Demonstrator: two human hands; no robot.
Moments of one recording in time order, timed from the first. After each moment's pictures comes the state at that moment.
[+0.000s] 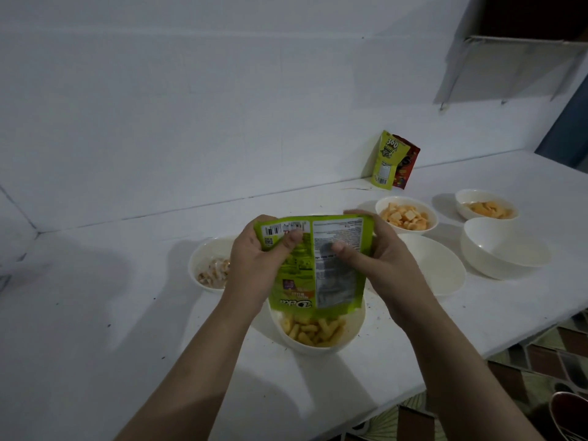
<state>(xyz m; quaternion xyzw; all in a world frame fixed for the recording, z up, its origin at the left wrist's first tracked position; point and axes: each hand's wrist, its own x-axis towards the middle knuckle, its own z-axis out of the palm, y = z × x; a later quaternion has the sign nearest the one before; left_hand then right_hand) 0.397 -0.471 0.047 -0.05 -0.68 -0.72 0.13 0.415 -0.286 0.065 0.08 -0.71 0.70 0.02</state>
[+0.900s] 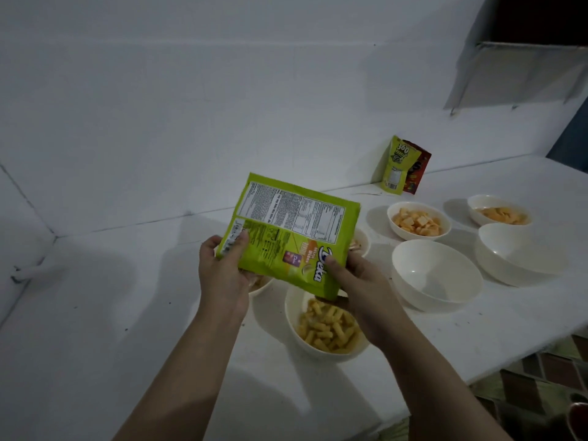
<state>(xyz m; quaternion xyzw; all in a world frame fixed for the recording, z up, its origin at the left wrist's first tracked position) 0.383 -0.523 0.032 0.15 -0.43 -0.88 0.14 0.410 -0.333 0.030 -0.03 -0.64 0.76 -0.06</state>
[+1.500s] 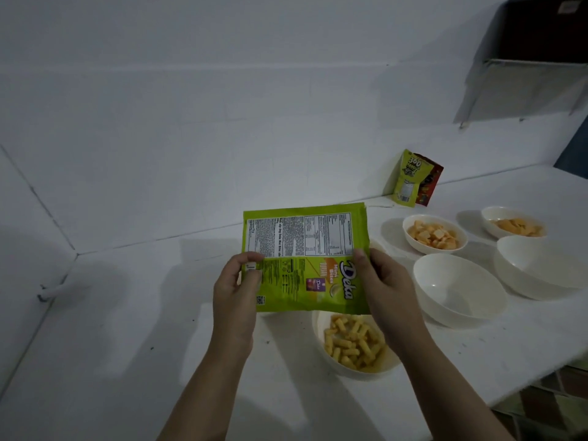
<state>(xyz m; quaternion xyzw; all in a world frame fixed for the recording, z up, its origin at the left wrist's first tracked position) 0.406 -0.552 0.036 0.10 -0.64 -0.74 0.18 0.407 -0.359 0.051 -0.01 -0.77 0.63 0.12</state>
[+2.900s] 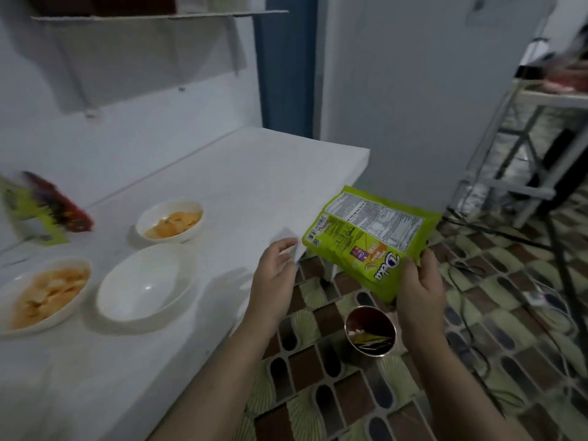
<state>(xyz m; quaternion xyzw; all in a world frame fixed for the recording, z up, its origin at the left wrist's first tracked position) 0.387 0.162 -0.019 -0.23 -0.70 -0.65 -0.17 0.531 0.291 -0.018 -0.38 -0.61 0.54 0.44</state>
